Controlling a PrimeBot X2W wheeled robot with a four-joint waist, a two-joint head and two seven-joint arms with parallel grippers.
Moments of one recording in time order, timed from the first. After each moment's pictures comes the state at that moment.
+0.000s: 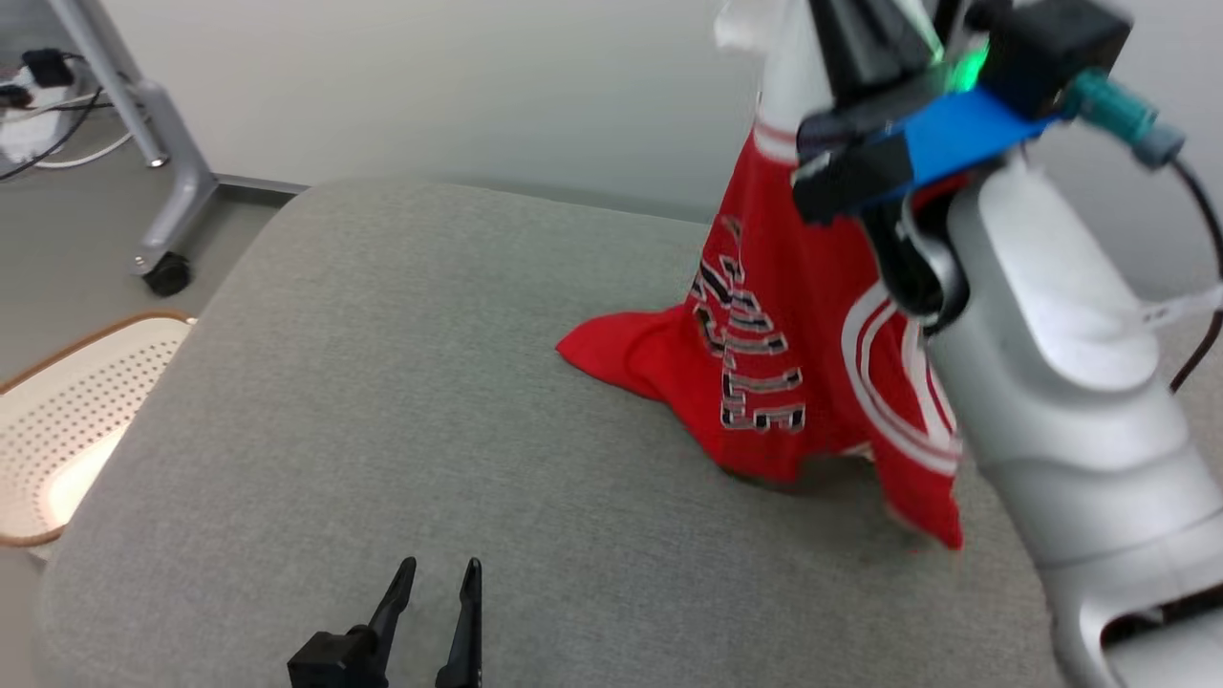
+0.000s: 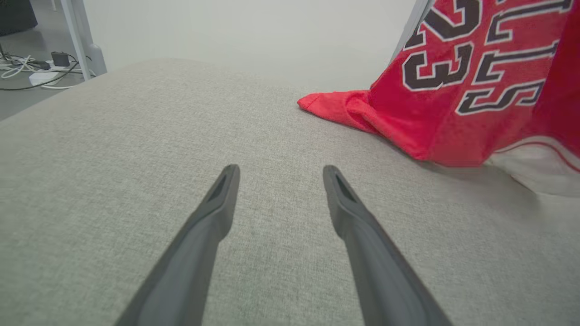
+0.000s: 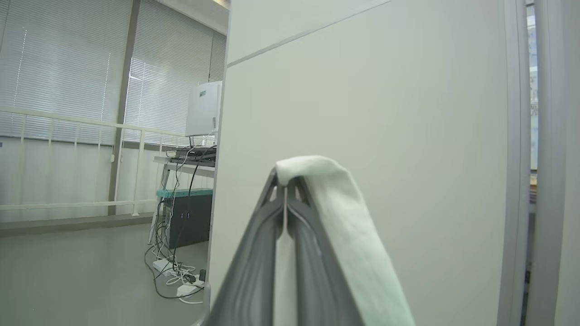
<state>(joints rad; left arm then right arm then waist) 0.03 0.05 -0.21 0.39 -0.27 -0.13 -0.26 -0.97 -0.07 0.31 0.54 0.32 0.13 -0.26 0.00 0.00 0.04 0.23</state>
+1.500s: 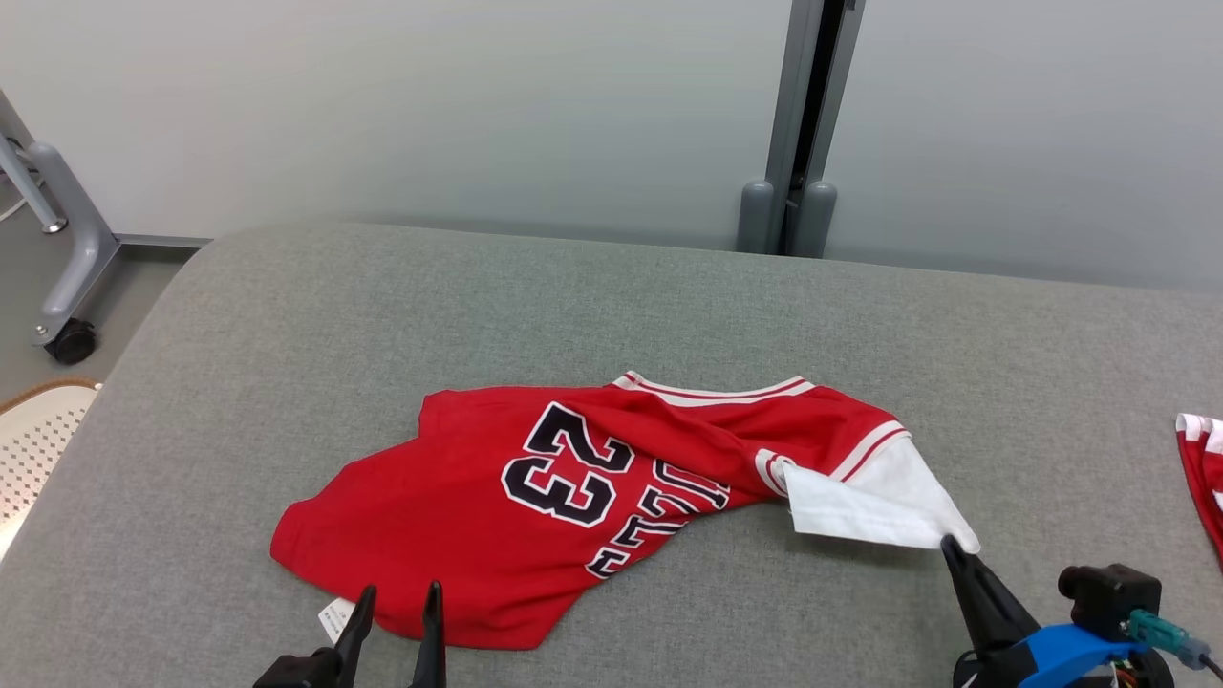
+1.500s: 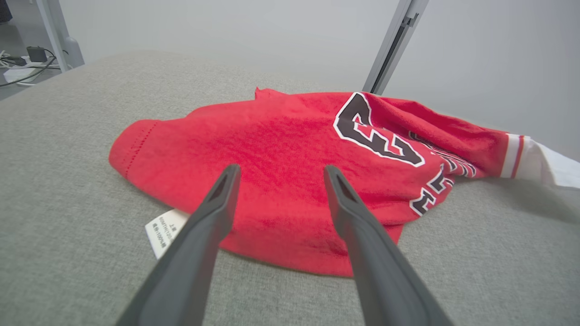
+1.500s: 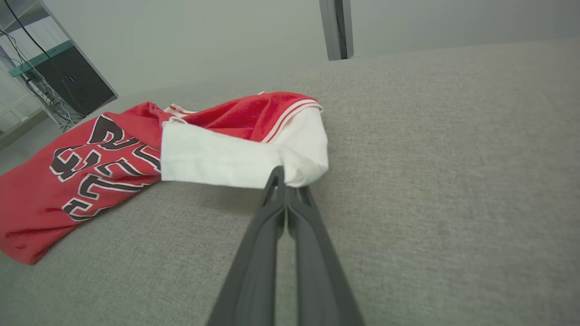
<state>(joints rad) 0.06 0.05 -0.14 0.42 -0.27 -0.13 -0.26 -0.13 -0.30 0.30 0.54 0.60 0.13 -0.26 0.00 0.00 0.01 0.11</state>
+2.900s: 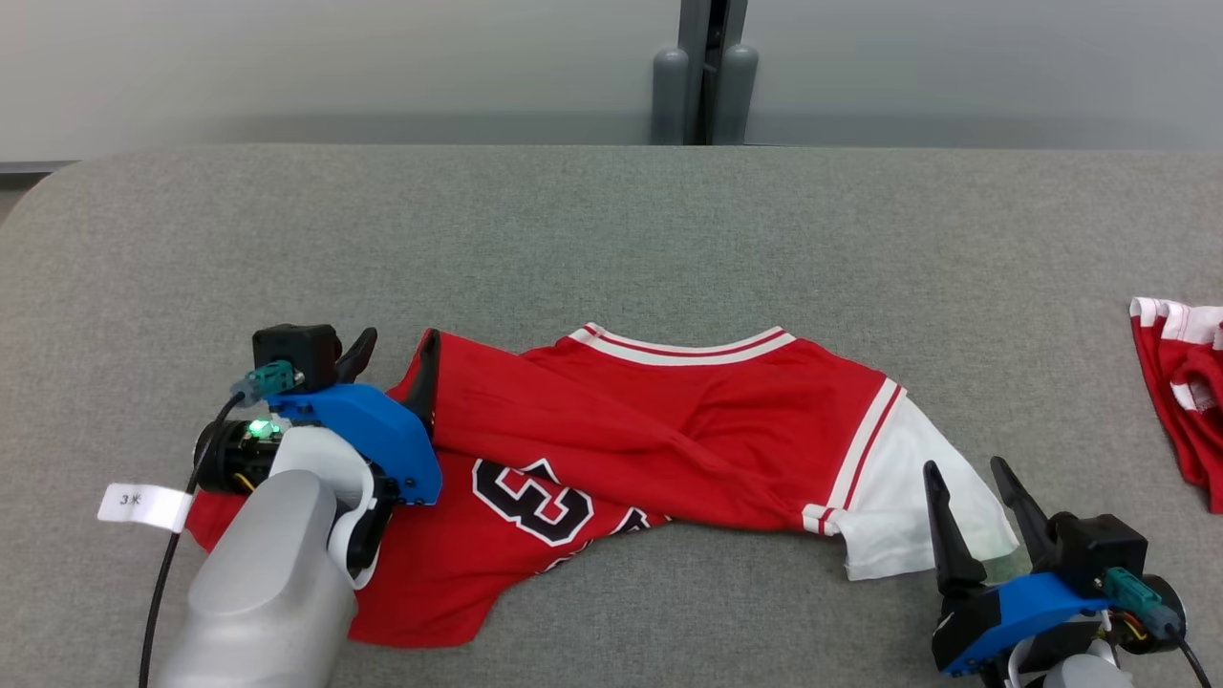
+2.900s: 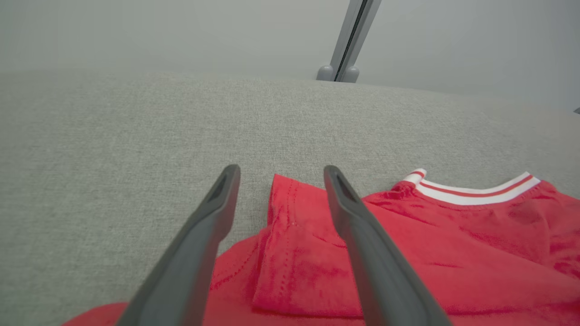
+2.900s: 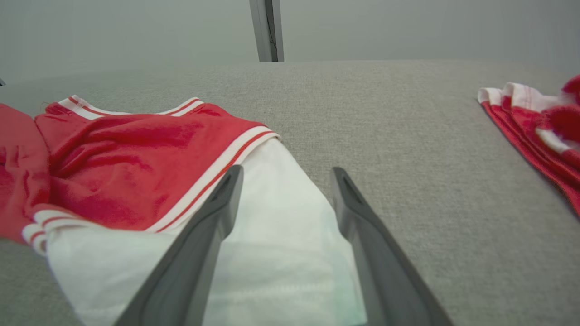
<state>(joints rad) -0.60 0.14 -0.35 0.87 -0.48 -0.13 -0.09 -0.16 -0.08 -0.04 0.48 0.11 0.13 -0.26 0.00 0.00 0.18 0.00</state>
